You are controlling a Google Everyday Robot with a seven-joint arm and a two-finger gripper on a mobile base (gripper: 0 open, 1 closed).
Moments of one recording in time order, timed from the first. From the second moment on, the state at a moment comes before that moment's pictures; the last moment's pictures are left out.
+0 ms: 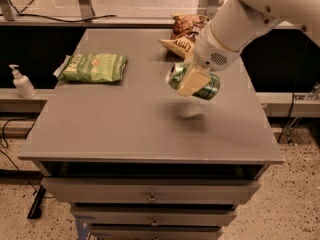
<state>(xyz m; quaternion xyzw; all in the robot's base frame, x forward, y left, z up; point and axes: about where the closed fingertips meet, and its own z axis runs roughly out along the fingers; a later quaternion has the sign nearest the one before) 0.555 -0.067 0.896 -0.64 0.73 0.09 0.24</state>
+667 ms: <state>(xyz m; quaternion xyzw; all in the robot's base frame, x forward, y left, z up) 0.546 -0.075 0.923 -0.58 0.69 0.25 0.36</state>
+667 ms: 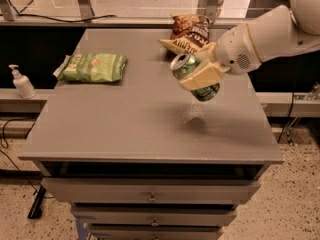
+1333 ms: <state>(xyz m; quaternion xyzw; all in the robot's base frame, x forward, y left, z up) 0.537 -0.078 0.948 -0.51 0.64 0.35 0.46</state>
